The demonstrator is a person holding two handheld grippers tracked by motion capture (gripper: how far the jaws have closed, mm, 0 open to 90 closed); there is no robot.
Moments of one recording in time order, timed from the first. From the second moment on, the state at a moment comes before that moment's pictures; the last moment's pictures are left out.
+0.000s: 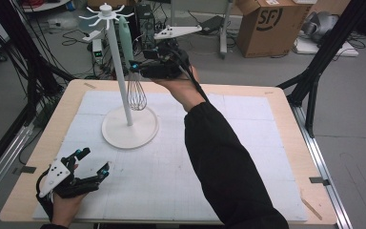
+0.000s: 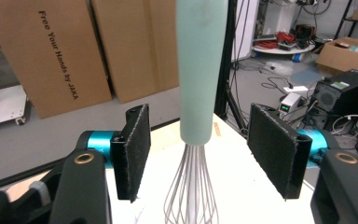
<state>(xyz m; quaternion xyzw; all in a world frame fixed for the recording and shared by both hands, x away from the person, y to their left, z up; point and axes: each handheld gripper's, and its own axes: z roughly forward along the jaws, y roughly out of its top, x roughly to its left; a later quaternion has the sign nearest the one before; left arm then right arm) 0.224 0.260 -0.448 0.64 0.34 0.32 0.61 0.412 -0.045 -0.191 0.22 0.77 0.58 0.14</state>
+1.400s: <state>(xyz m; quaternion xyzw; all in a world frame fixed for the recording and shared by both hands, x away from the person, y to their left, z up) 0.225 0.253 -0.450 0.64 0.34 0.31 0.62 0.337 -0.213 -0.289 0.31 0.71 0.60 0.18</state>
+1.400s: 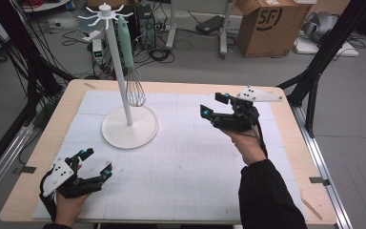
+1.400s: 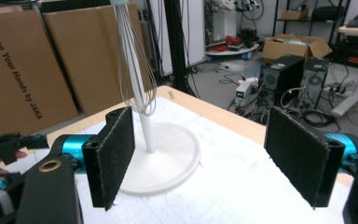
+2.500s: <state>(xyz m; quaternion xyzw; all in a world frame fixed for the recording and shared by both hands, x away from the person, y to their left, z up) 0.221 0.255 -0.449 0.62 0.34 0.29 0.64 0.266 -0.265 -0.359 0.34 0.67 0.61 0.23</state>
